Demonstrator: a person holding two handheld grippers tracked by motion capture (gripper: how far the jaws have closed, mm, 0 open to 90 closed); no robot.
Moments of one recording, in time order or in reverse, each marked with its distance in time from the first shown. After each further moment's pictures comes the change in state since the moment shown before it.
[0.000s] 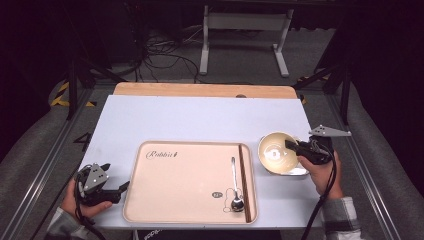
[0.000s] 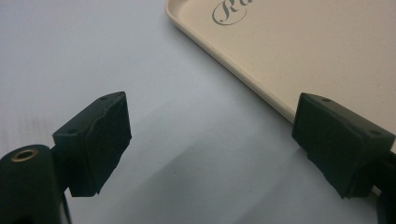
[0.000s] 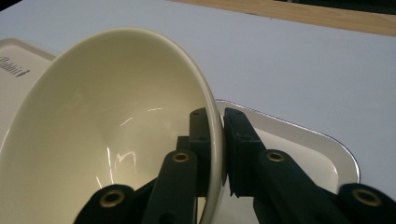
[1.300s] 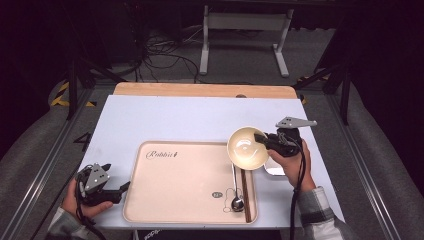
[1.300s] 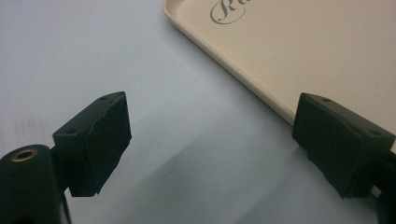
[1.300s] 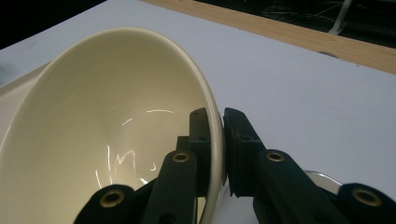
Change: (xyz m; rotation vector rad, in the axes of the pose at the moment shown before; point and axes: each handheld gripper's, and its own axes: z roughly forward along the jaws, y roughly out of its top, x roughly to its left) left arm -0.002 0.000 0.002 0.004 -0.008 -0.003; right arm 0.066 0.041 0.040 -0.027 0.129 -0.109
